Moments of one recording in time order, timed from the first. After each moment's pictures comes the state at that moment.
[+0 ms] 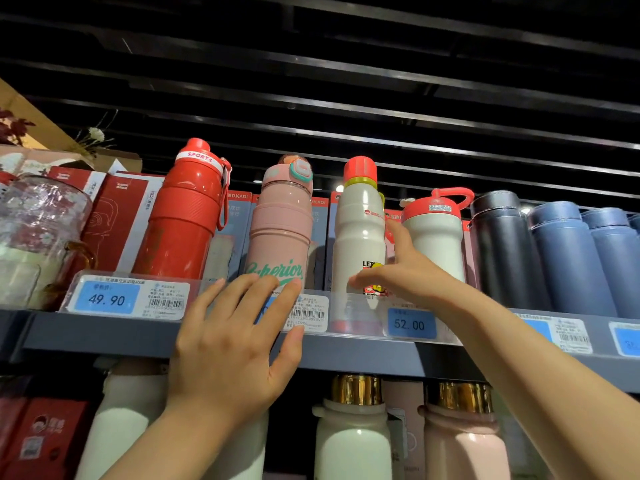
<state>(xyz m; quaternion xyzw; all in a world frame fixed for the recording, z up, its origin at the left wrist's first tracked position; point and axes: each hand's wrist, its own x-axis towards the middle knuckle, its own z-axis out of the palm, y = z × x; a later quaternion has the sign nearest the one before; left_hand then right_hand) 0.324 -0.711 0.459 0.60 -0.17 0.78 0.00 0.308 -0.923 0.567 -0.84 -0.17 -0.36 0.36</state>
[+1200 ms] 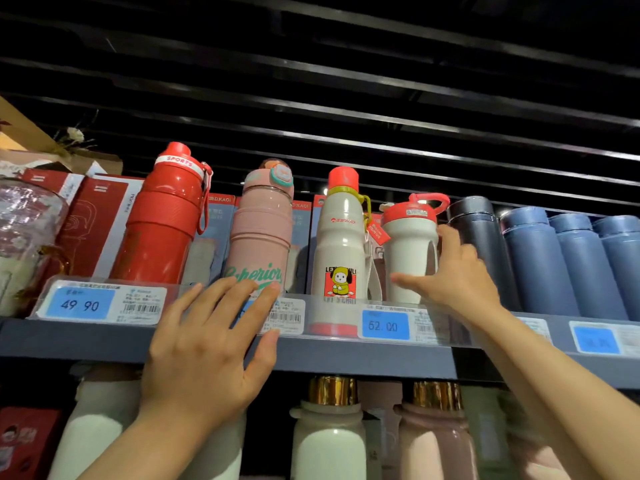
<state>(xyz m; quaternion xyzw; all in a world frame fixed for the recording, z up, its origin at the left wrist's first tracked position) 0.322 -0.710 0.457 0.61 -0.17 0.77 0.00 0.299 -0.989 0.564 -0.82 0.05 -0.53 0.20</state>
